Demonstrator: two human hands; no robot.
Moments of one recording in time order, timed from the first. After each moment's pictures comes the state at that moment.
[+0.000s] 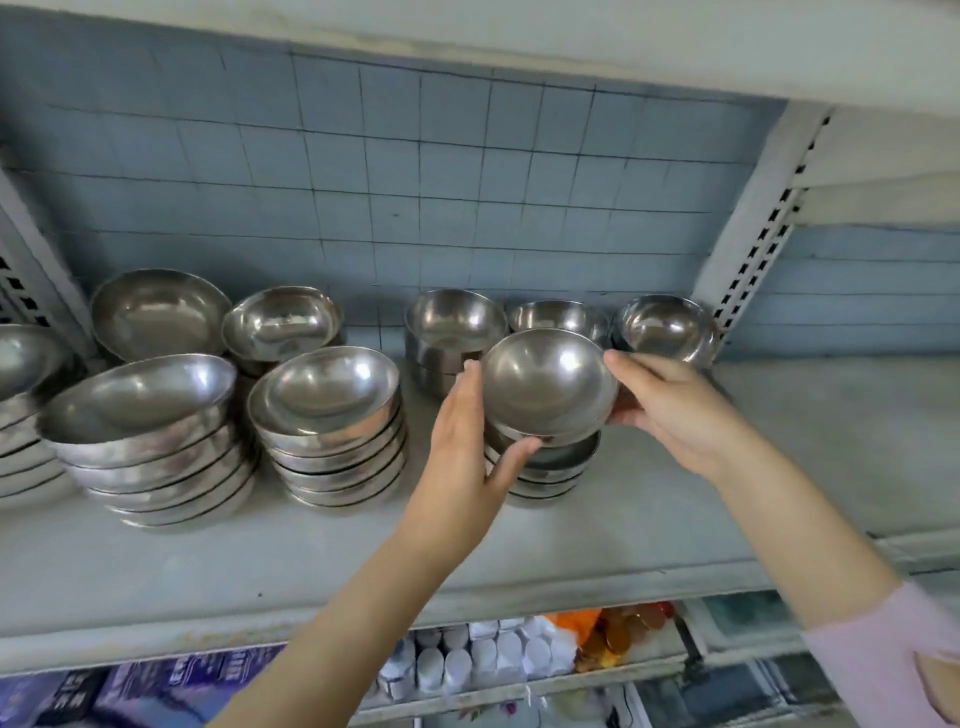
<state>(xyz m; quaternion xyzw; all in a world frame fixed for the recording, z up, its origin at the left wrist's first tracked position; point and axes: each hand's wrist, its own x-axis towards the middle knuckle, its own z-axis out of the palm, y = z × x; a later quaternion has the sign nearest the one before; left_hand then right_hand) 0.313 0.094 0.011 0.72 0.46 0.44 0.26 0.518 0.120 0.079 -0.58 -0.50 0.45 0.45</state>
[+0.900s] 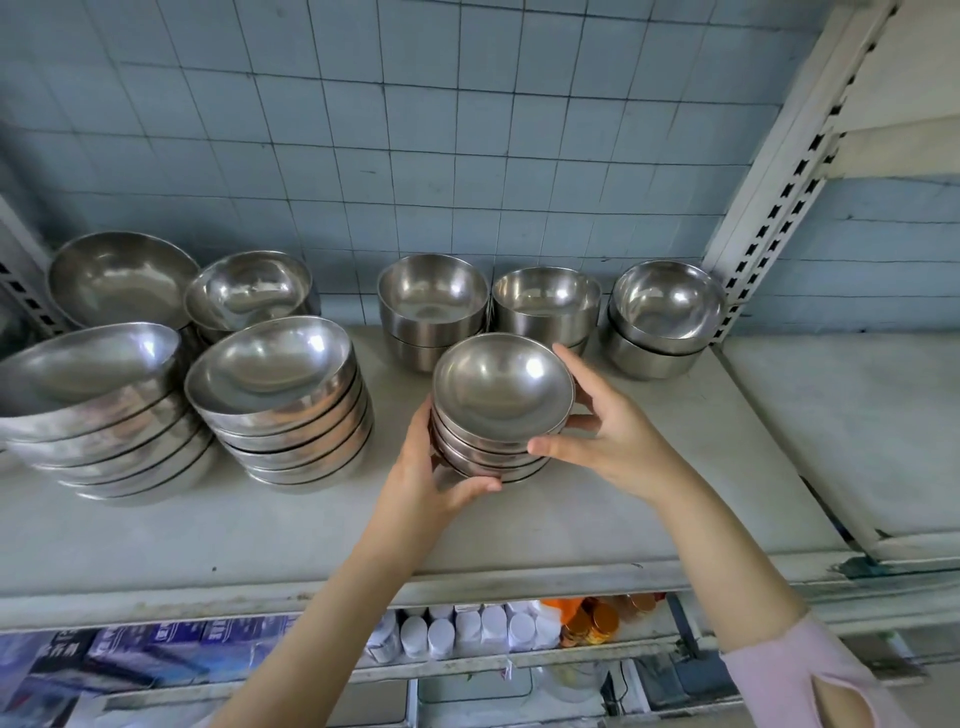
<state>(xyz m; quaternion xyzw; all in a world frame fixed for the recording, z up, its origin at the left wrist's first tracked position) 0.318 0.101 -0.053 0.61 0.49 0.47 0.41 0.536 0.126 0.008 -0.49 -0.66 0.44 0.37</state>
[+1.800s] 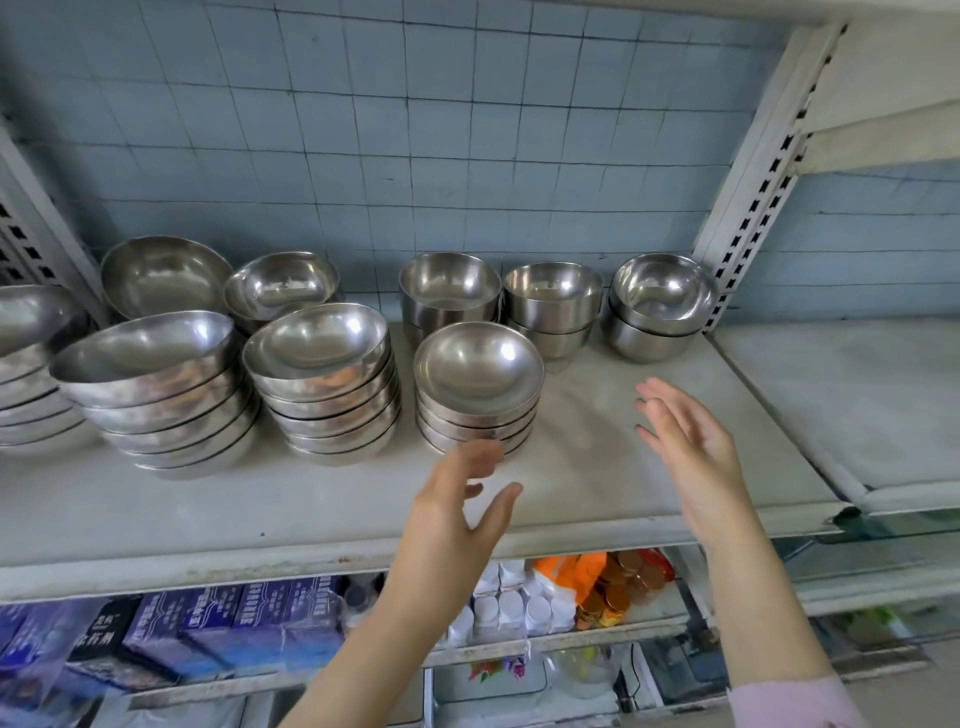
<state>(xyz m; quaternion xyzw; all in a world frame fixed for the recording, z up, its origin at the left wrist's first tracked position) 0.317 0.019 -0.036 0.67 0.50 0.46 0.30 0.564 0.059 -0.022 -0.54 -0.46 0.39 0.59</state>
